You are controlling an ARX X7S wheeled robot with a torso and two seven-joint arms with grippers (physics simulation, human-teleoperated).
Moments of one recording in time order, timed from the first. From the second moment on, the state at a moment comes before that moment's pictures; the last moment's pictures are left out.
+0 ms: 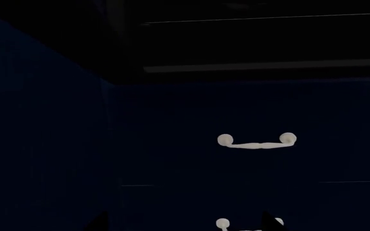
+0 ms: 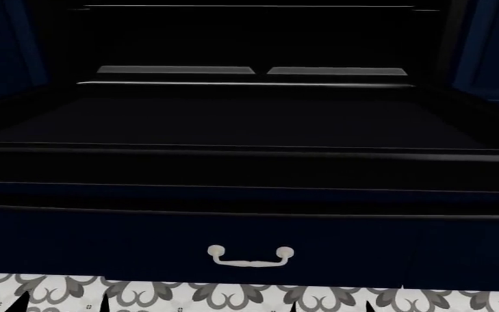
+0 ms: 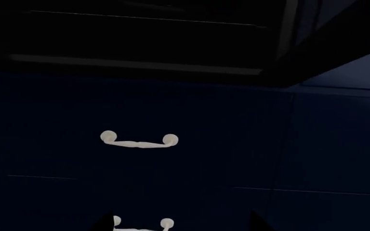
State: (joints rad) left arm -0.02 -0.20 0.24 0.01 -0.16 0.01 -0.26; right arm 0.03 0.21 -0.28 0.02 0.16 -0.03 0.26
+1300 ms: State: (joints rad) left arm -0.02 -0.22 0.27 0.00 -0.19 0.03 -0.28; right arm 0.04 0.23 -0.31 0.03 0.17 -0.04 0.28
